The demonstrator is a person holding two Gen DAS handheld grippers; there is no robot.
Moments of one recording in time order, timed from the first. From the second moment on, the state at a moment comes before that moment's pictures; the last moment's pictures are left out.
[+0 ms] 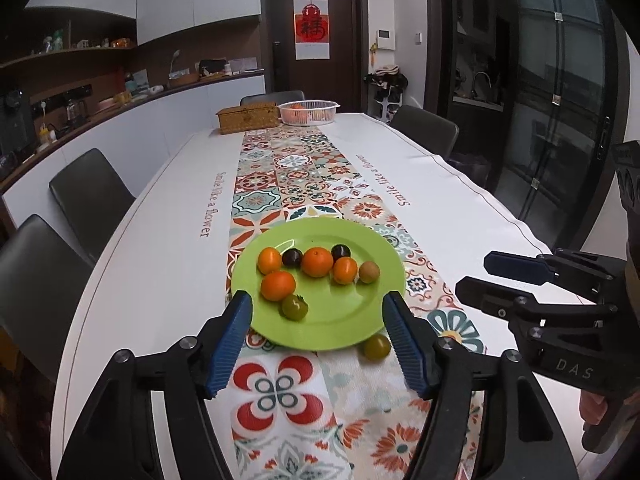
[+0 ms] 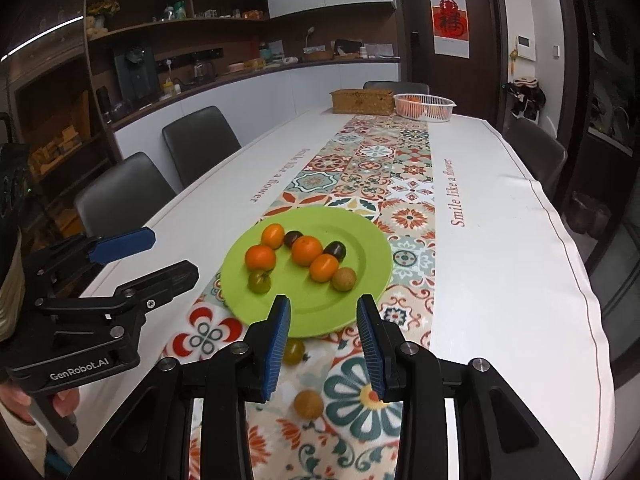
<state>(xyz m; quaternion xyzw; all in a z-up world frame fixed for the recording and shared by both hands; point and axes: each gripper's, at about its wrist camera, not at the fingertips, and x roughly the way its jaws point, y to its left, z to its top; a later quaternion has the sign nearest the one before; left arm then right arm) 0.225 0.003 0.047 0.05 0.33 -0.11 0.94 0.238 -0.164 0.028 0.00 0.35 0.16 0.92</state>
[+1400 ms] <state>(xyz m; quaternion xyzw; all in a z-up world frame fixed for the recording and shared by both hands) 0.219 0.008 -0.045 0.05 0.42 -0.11 0.90 0.236 -0.137 -0.073 -0.03 0.47 0.15 0.87</state>
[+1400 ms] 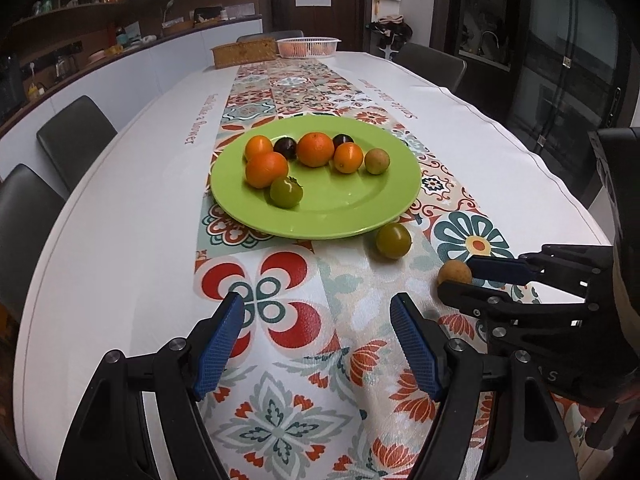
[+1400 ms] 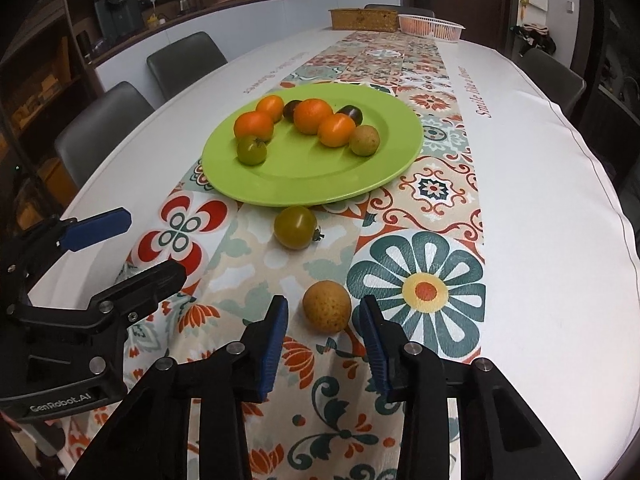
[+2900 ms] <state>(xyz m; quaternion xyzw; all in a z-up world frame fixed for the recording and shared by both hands) 0.272 -0.060 -0.068 0.05 0.44 -0.14 0.88 0.232 -0.211 -0.063 0.10 0.43 0.10 0.89</state>
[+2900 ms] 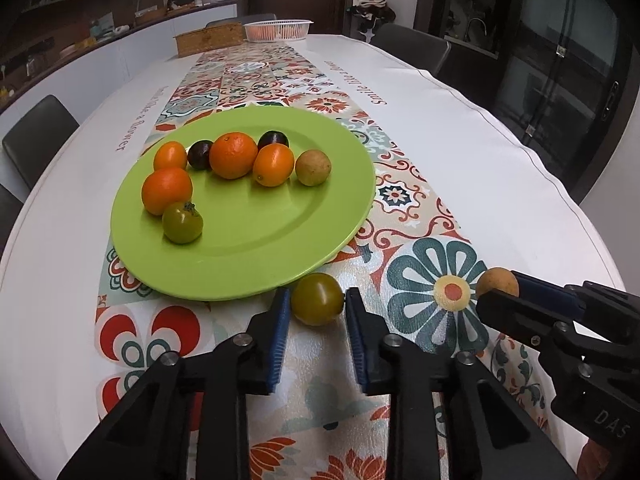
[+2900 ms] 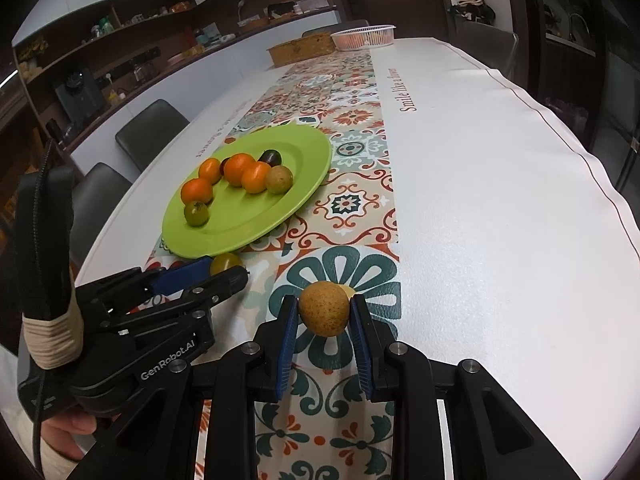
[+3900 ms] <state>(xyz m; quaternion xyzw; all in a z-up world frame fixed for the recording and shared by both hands) 0.219 -0.030 -0.008 0.02 0.39 -0.16 0.91 0.205 -0.184 -0.018 0.07 0.39 0.13 0.91</state>
